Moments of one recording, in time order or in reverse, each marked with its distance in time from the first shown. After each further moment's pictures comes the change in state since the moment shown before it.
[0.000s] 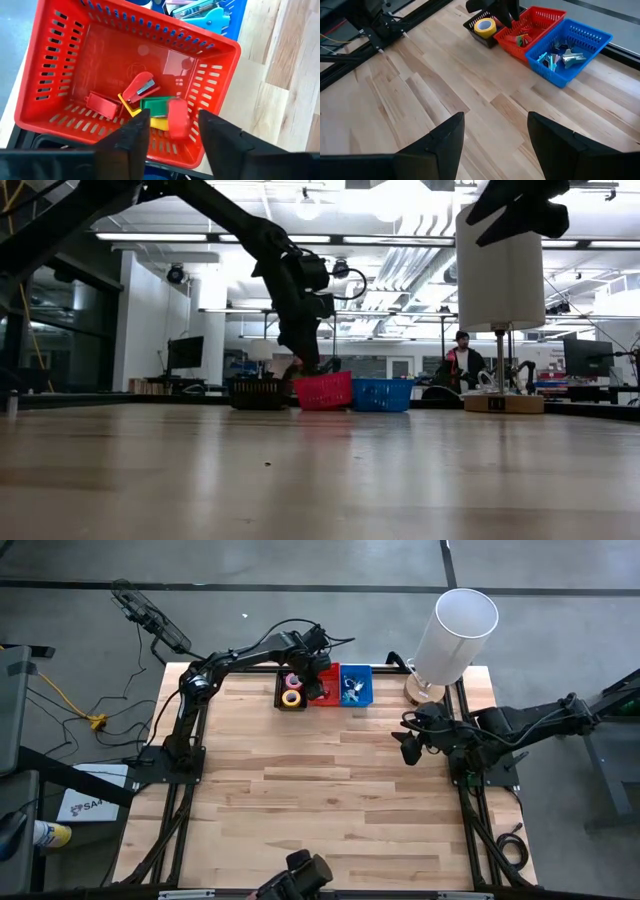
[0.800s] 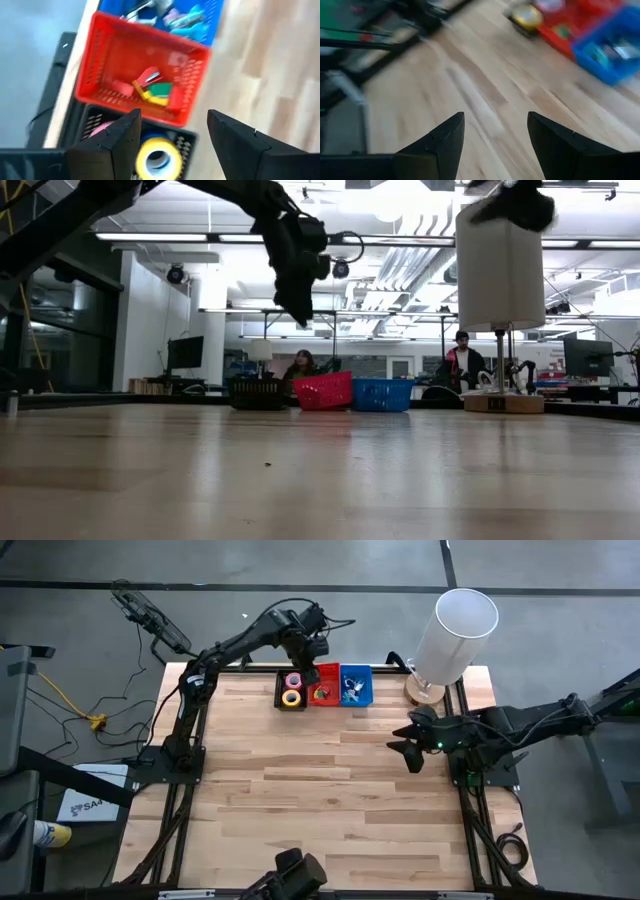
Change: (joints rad) left arm 0.006 -0.001 0.334 -0.371 -0.063 0.027; right arm 0.001 -0.010 0.000 0.115 -0.189 -0.059
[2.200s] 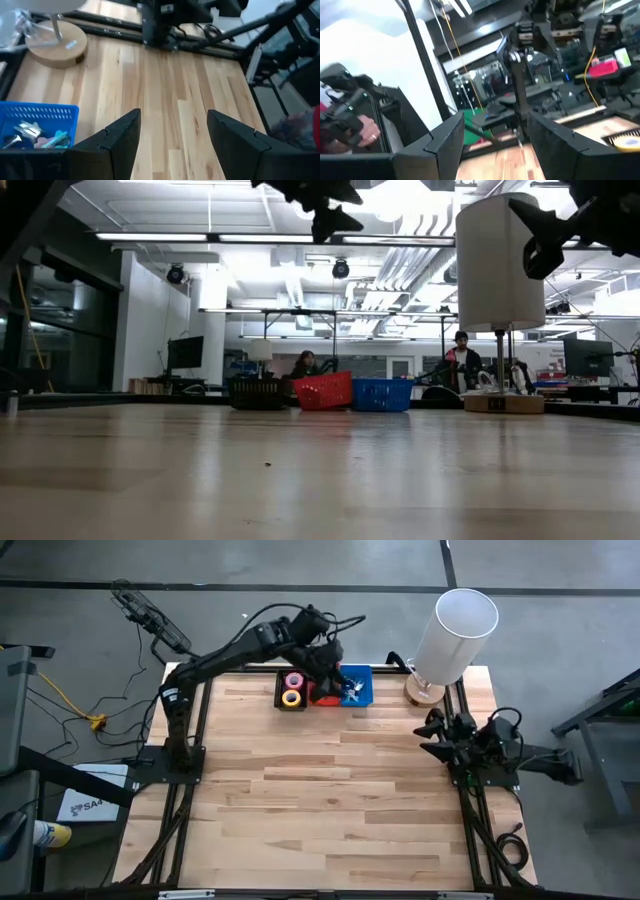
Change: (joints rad) left arm -0.190 -0.221 -0.074 0.342 0.407 -0.189; right arm -0.374 -0.890 -0.875 0.986 -0.592 -0.288
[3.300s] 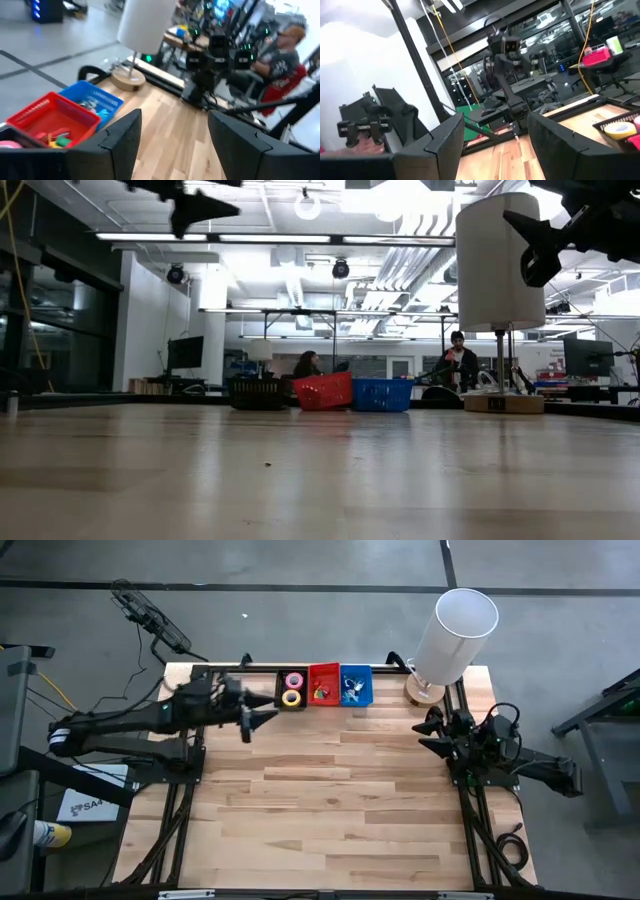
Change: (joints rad) left arm -0.260 -1.099 -1.355 0.842 -0.670 -0.464; right arm -0.145 -0.005 0.000 -0.031 -0.114 0.086
